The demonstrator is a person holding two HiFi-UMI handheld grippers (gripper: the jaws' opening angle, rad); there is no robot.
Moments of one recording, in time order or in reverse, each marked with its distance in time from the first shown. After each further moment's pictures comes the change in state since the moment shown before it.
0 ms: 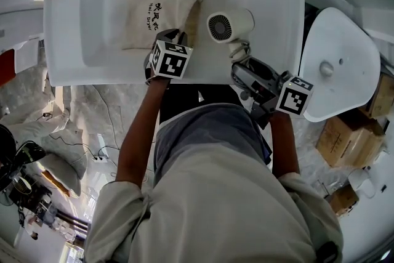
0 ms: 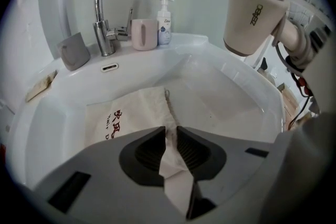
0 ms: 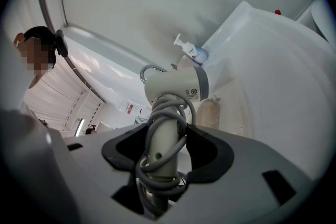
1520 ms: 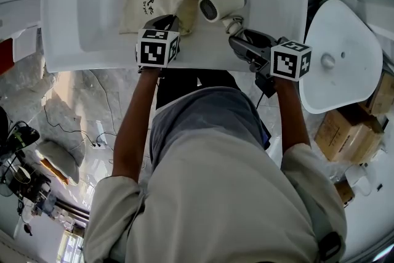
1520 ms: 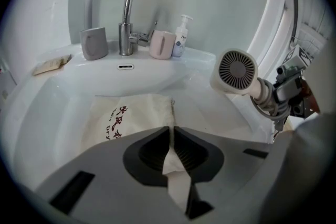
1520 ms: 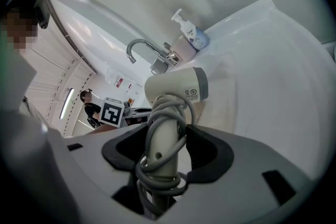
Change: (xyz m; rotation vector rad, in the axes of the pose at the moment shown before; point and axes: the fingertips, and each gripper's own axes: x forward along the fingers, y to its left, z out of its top) left arm -0.028 0.012 0.003 -0.187 -0.093 -0.032; right arm 0.023 -0.059 -0.005 -0.180 0.252 -0.133
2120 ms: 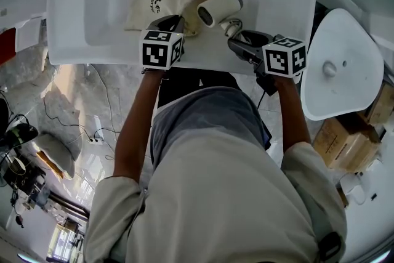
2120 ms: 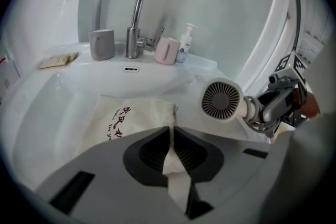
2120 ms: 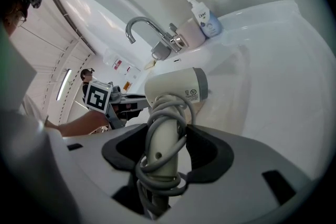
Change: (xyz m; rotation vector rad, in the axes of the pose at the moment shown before) left arm -0.015 0.002 0.004 -0.062 -0.044 -0.010; right arm 0.026 -0.003 -0.010 -0.111 0.165 -0.053
